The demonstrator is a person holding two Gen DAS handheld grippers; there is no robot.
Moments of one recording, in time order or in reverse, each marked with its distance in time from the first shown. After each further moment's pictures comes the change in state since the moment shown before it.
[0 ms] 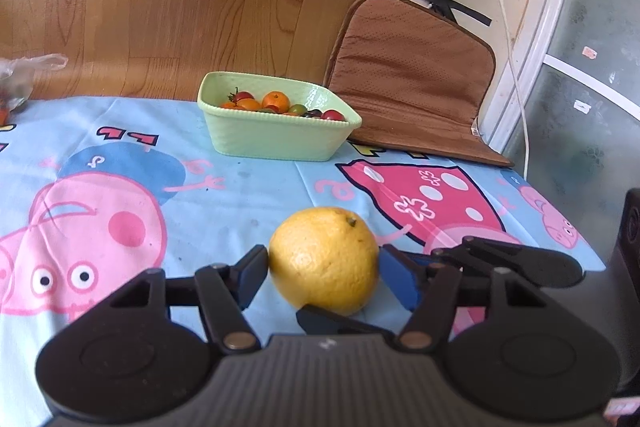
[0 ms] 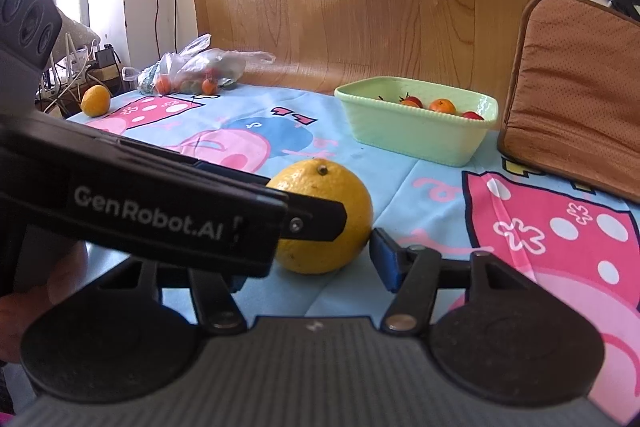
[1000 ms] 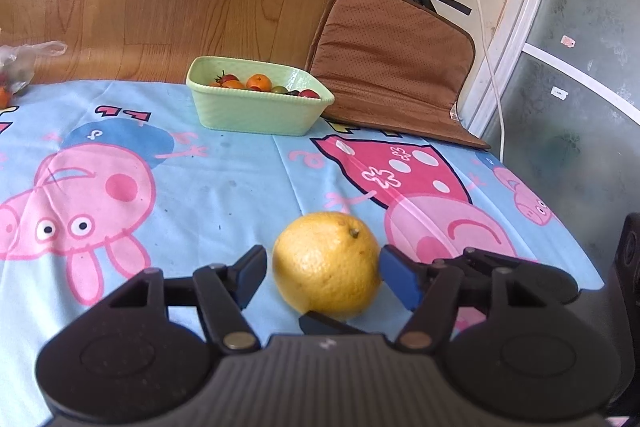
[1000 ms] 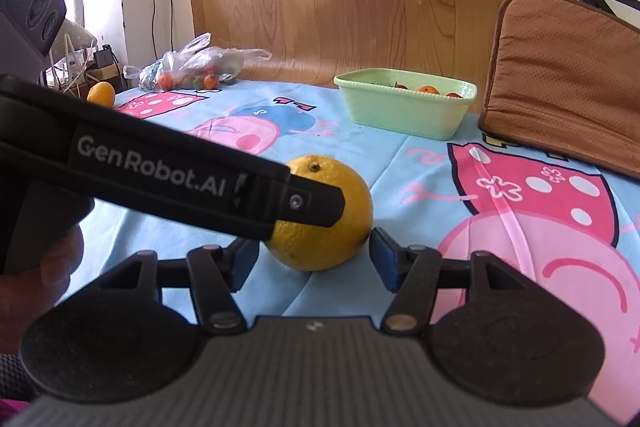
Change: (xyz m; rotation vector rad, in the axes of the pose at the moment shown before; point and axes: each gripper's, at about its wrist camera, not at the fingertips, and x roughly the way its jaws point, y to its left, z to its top) left arm -0.030 -0.018 -0.021 0.005 0.024 -0.029; right arm -0.036 0.017 -0.022 0.036 0.000 -0.045
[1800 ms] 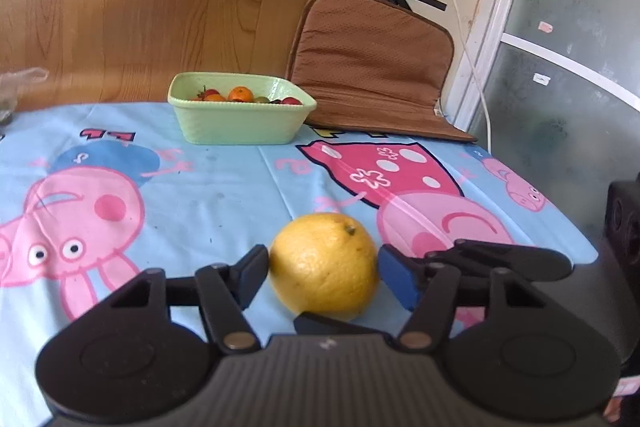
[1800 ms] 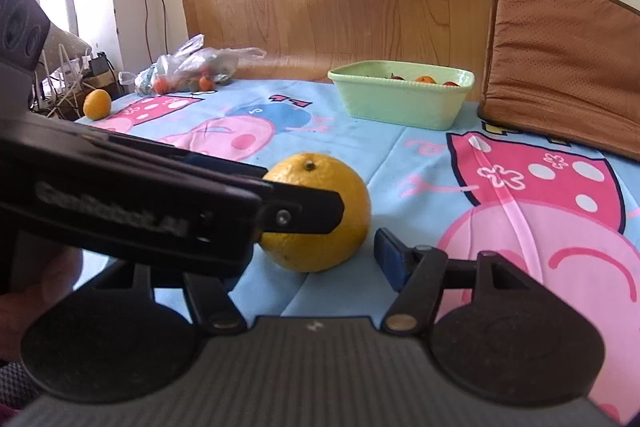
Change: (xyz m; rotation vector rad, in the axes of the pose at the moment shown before) left arm 0.003 -0.003 -0.005 0.091 -0.035 -0.035; right arm 0.002 -0.006 0.000 0.047 0.006 0.023
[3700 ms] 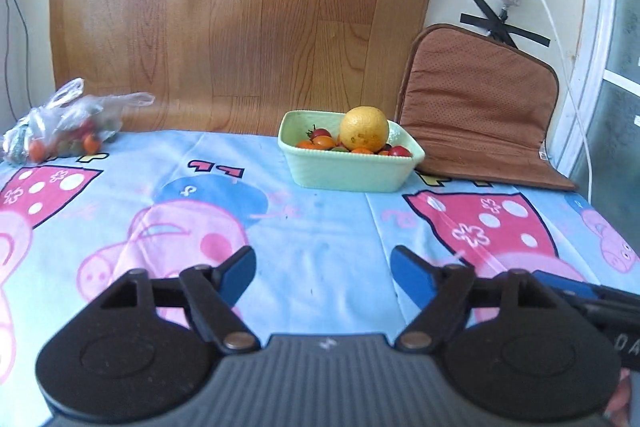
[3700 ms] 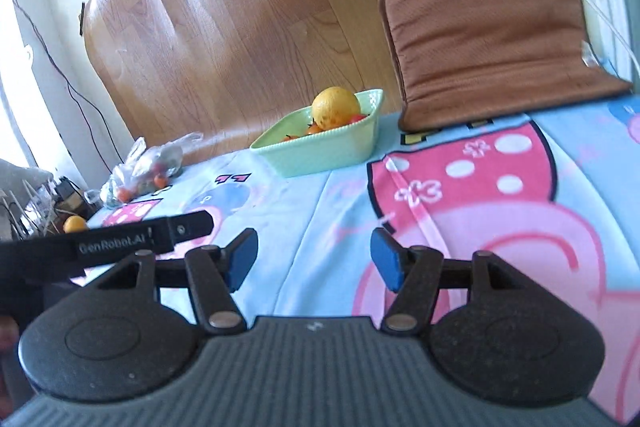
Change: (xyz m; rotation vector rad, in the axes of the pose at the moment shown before) left arm -0.012 0.006 0.023 -0.088 -0.067 0.361; right arm -0.041 -0.049 0.019 0.385 -0.100 -0.074
